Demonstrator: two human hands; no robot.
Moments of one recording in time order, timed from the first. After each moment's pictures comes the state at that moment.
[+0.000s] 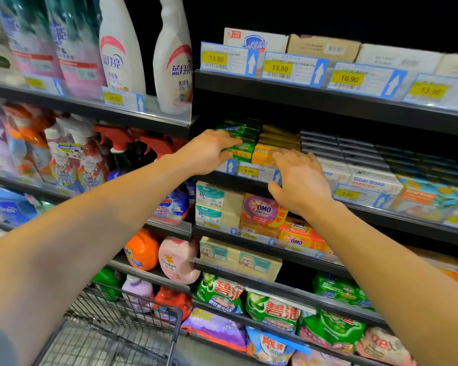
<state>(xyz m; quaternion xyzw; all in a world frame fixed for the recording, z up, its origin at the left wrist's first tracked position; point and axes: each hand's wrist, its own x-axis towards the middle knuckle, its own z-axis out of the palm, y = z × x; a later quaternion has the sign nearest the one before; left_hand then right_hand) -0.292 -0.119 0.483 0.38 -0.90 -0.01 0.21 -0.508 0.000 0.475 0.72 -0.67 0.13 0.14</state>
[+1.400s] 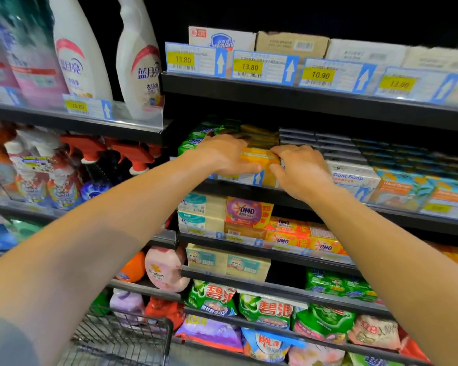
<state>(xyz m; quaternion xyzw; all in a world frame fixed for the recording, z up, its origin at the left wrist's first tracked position) -0.381 -0.110 0.508 0.45 -0.89 0.06 0.02 -0.547 -0.013 0.496 0.66 -0.73 0.10 0.11</state>
